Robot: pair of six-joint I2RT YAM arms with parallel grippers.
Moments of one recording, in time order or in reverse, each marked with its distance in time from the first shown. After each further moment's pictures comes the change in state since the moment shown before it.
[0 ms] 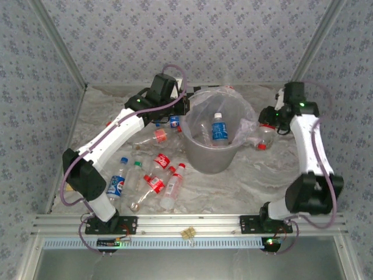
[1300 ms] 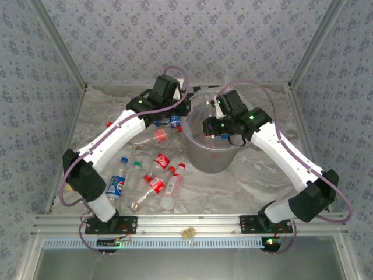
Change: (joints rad) left arm -0.027 -0.006 -0.004 0.006 -0.057 -0.001; right arm 0.696 0.024 -0.008 0.130 0.073 0.179
